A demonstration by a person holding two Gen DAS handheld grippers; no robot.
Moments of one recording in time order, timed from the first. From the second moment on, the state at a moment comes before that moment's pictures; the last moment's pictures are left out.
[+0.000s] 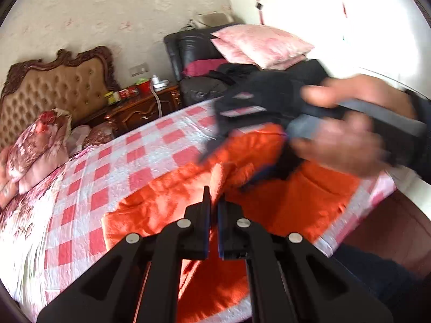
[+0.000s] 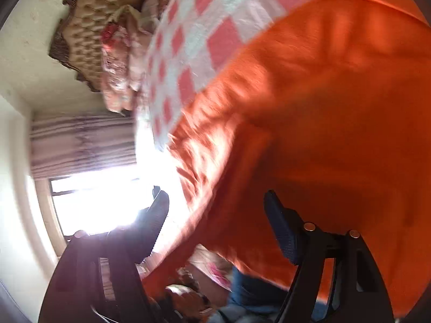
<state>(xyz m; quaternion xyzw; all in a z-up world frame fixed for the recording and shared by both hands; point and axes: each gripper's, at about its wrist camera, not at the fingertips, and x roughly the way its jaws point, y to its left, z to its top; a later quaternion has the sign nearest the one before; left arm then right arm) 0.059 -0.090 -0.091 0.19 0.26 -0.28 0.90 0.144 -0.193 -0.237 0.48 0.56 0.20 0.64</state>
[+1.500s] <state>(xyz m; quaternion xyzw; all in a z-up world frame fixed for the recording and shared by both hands) 0.076 -0.140 -0.177 0.13 0.42 -0.34 0.83 0.120 -0.163 -0.187 0.06 0.44 -0.01 0.90</state>
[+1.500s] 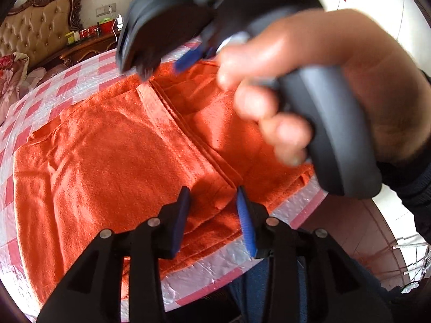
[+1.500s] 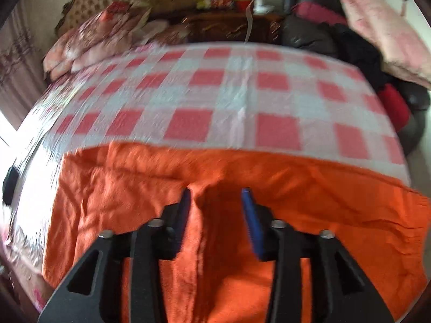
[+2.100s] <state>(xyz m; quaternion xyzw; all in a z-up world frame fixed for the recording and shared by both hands) 0.057 0.002 -0.122 -0.03 0.39 -0.22 0.90 0.044 -0.139 -0.175 0.11 0.41 0.08 0.90</state>
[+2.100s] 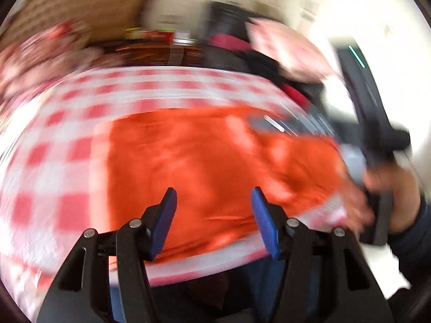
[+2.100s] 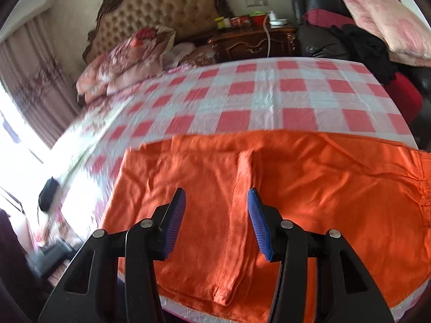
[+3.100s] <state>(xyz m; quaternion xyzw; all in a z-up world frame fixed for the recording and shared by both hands) 0.082 0.130 -0.201 -0.39 0.46 -0.21 0.77 0.088 -0.018 -0.165 0.01 0.52 0.10 0.85</state>
